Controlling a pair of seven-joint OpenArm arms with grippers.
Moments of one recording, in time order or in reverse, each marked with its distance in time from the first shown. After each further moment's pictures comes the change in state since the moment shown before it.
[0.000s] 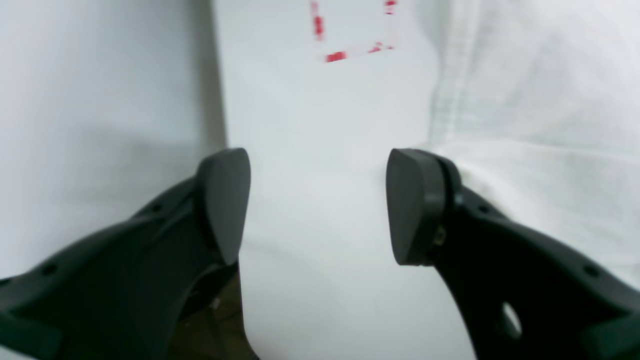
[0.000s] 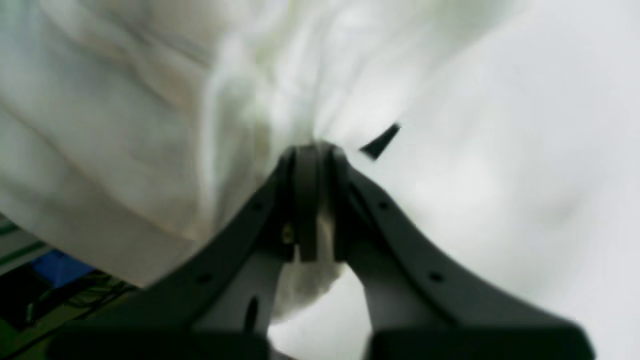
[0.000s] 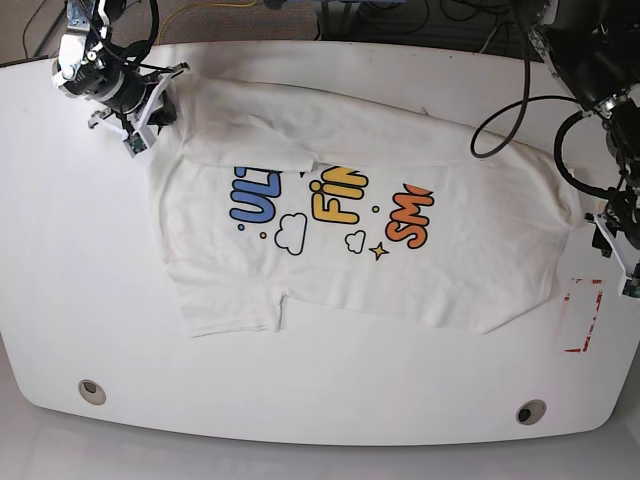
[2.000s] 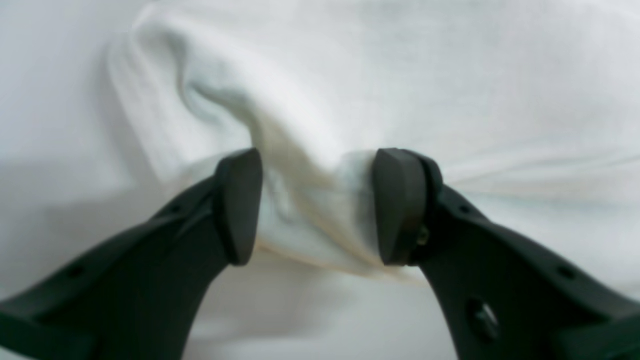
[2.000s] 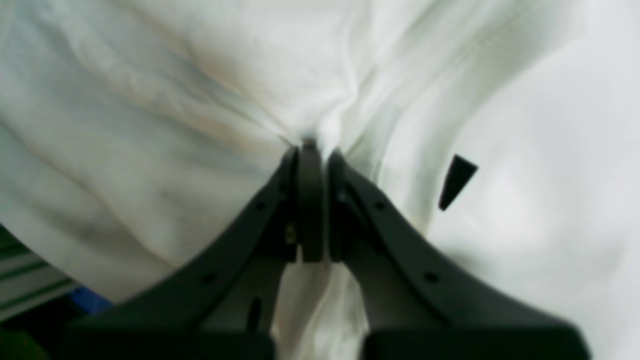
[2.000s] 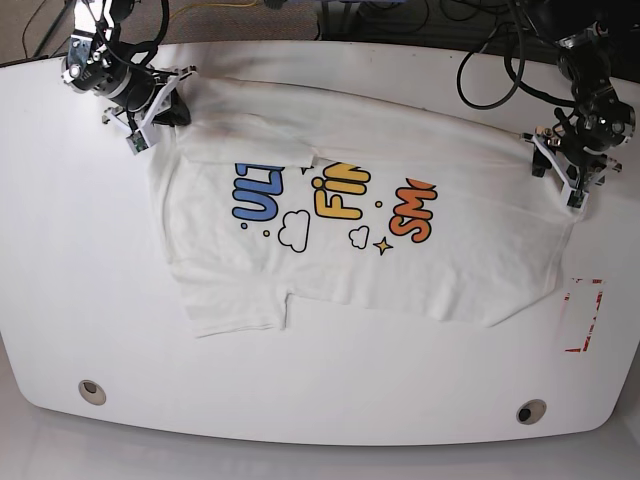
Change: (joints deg) left arm 19.5 7.6 -3.4 -11.7 -2.9 -0.1 -21.7; right arm 0.6 -0.6 -0.1 -9.3 1.7 0.6 7.1
